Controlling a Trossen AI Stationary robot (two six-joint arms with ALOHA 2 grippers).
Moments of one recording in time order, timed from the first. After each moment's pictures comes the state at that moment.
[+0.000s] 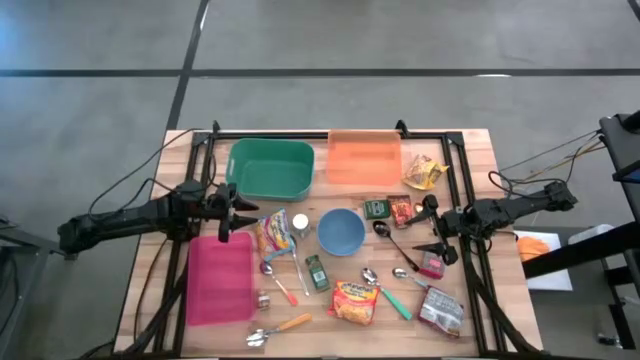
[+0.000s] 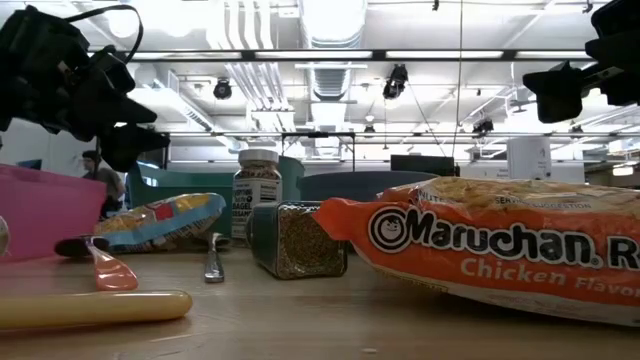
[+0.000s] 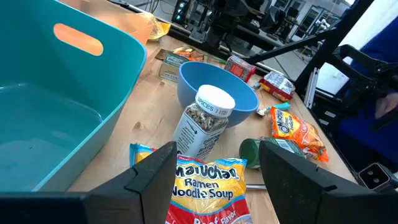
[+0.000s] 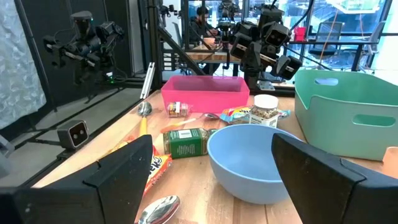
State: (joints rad) left arm 0.28 0.24 0.04 -0.07 0.30 -0.31; right arm 0.31 0.05 0.02 0.00 0.08 0.05
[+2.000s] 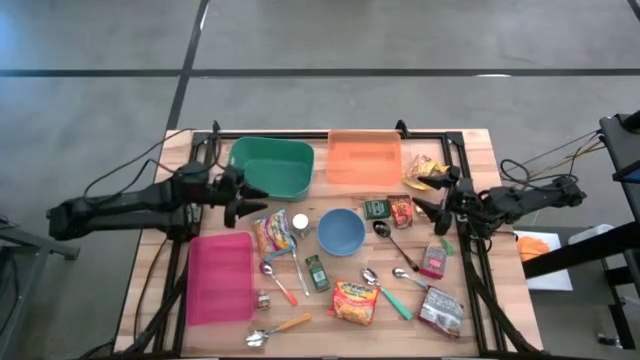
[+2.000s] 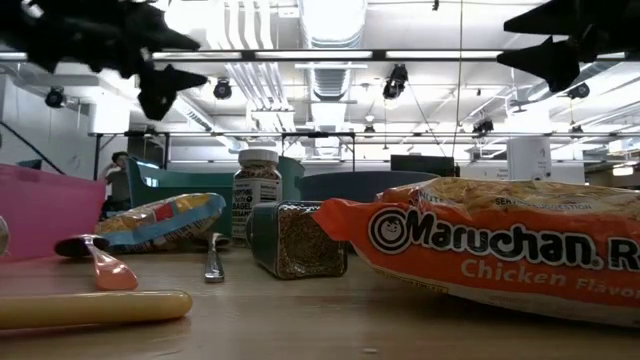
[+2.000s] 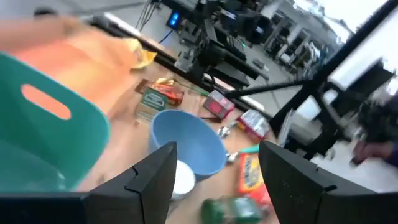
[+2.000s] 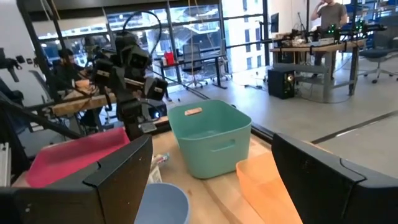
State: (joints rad) left arm 0.28 0.65 0.40 0.02 0.32 -0.50; right arm 0.31 0.19 0.26 -0.01 0.66 0.15
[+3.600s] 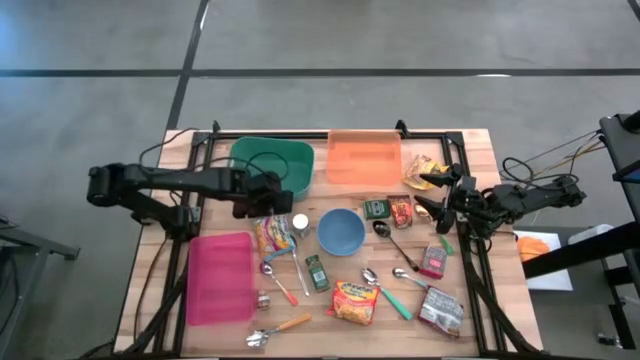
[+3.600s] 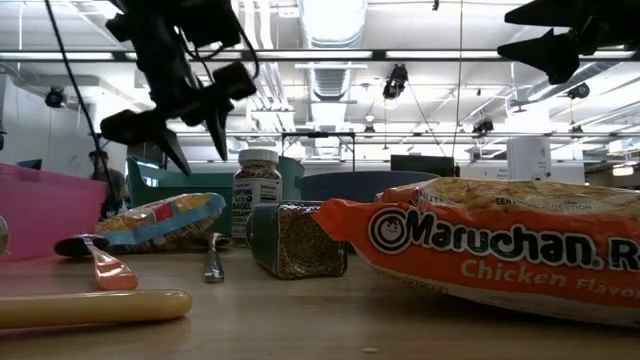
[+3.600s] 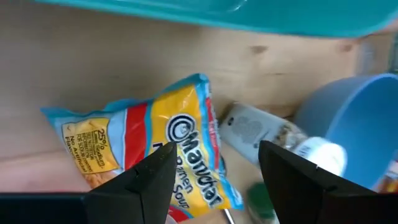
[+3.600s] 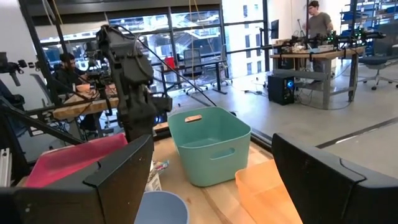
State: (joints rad) left arm 0.14 1.37 0.88 -0.68 0.03 -1.42; right arm 0.31 0.19 0.29 -0.01 0.66 0.12
